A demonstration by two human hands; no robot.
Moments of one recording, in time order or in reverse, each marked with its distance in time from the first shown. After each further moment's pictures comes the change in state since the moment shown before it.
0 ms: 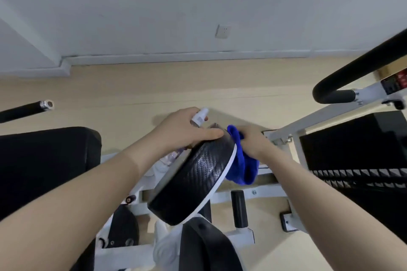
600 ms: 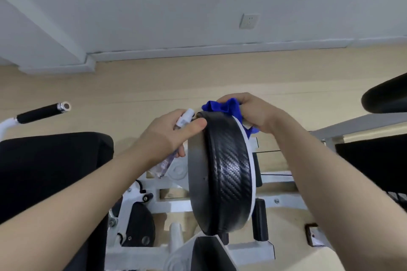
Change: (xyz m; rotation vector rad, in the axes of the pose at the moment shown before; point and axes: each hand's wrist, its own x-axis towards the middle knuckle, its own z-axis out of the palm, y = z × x) left_hand 0.018 -0.027 -0.024 -0.095 0.116 -0.048; right_hand 0.091 -0.046 -0.024 0.441 -0.304 -0.122
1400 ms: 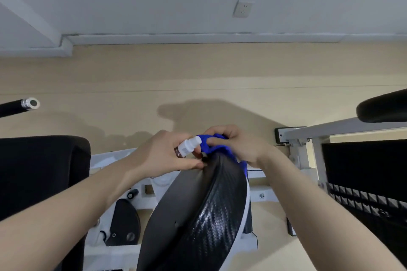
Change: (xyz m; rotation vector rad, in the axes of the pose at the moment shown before) left_hand 0.036 -0.030 0.015 0.099 -0.220 0.103; right_hand -0.009 0.041 0.017 0.079 -0.142 0.055
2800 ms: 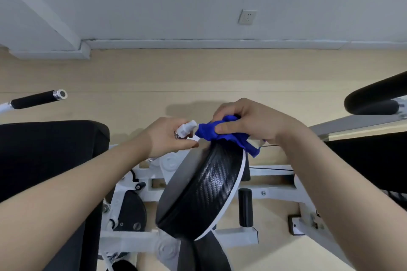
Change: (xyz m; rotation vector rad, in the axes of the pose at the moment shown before) left_hand -0.028 0.009 -0.005 0.092 0.065 -0.063; right_hand -0.059 -0.084 0.013 -0.316 -0.040 -0.017
